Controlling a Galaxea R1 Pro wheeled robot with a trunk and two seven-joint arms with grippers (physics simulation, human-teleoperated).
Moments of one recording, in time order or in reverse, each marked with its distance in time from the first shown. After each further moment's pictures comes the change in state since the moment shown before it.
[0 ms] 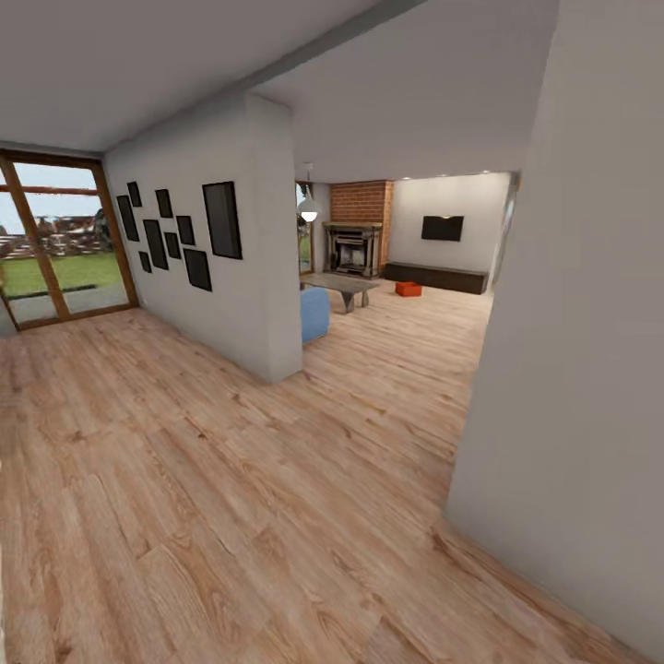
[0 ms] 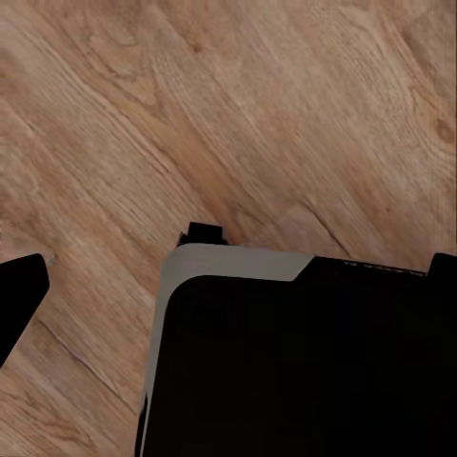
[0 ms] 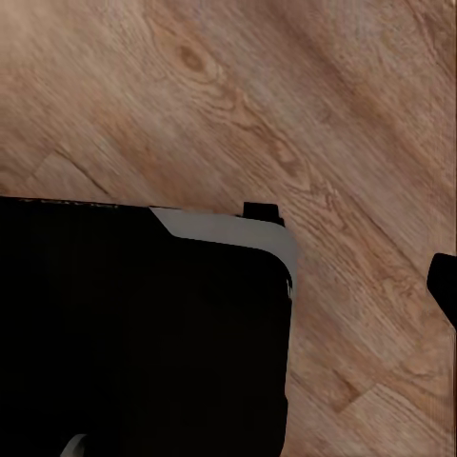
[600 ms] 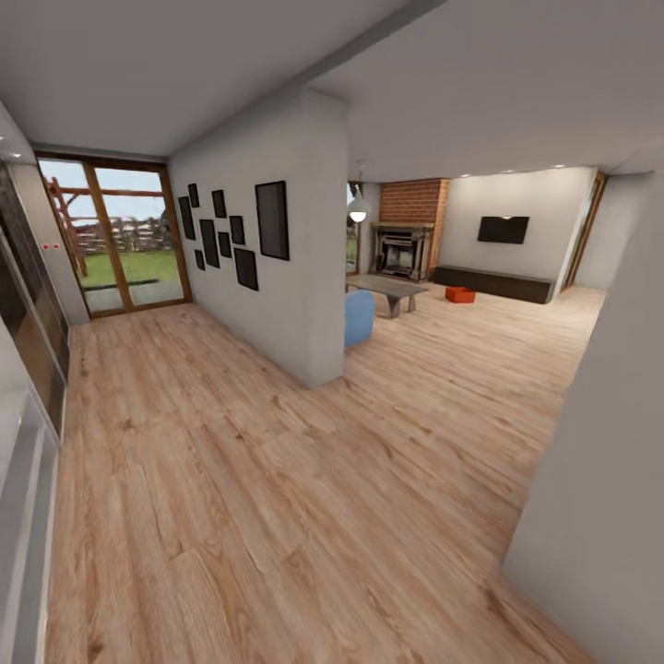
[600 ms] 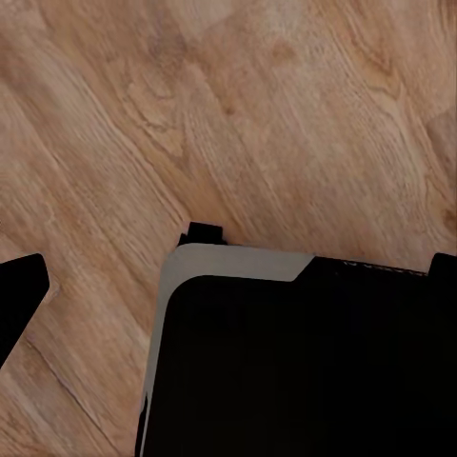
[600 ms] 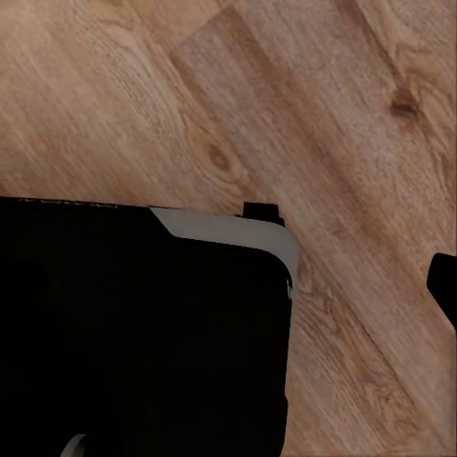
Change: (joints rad) left arm 0.000 0.000 0.000 0.000 0.000 0.000 0.000; right arm 0.000 0.000 0.000 0.000 0.000 0.000 0.000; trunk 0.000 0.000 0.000
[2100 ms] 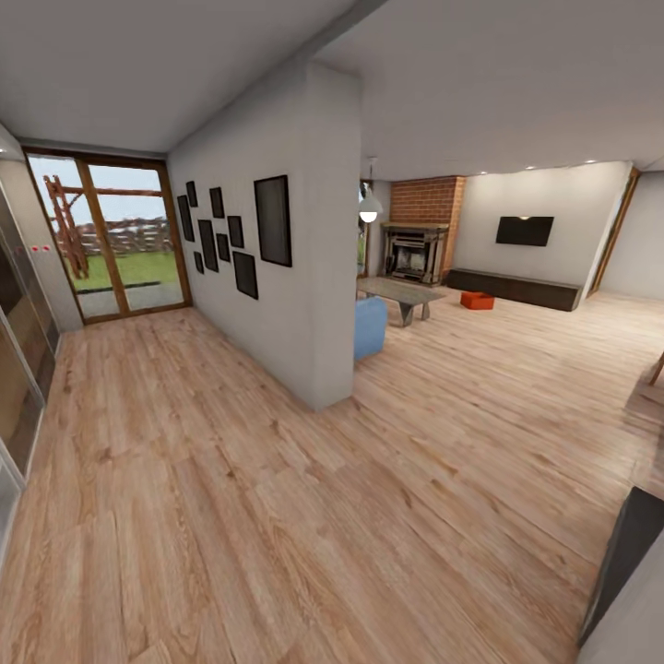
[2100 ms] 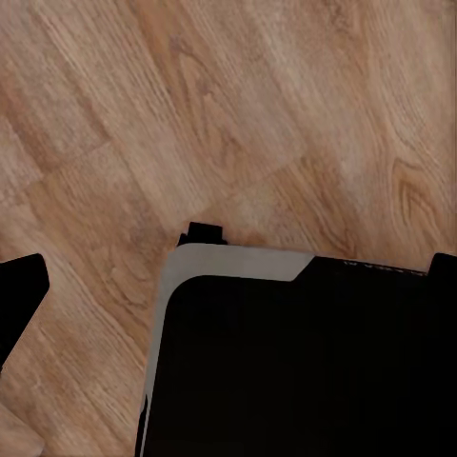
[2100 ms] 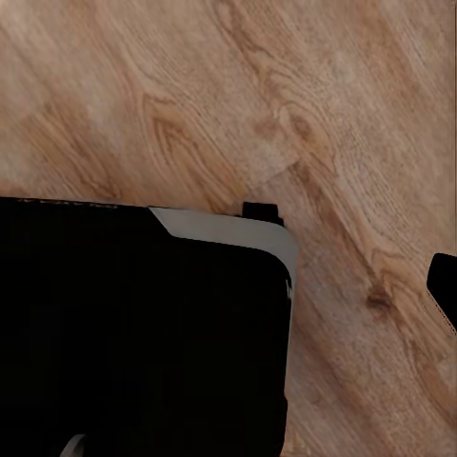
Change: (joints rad) left arm 0.000 0.000 -0.001 0.000 0.000 0.000 0.000; right arm 0.000 -0.001 0.000 0.000 -0.001 0.000 0.000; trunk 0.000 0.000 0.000
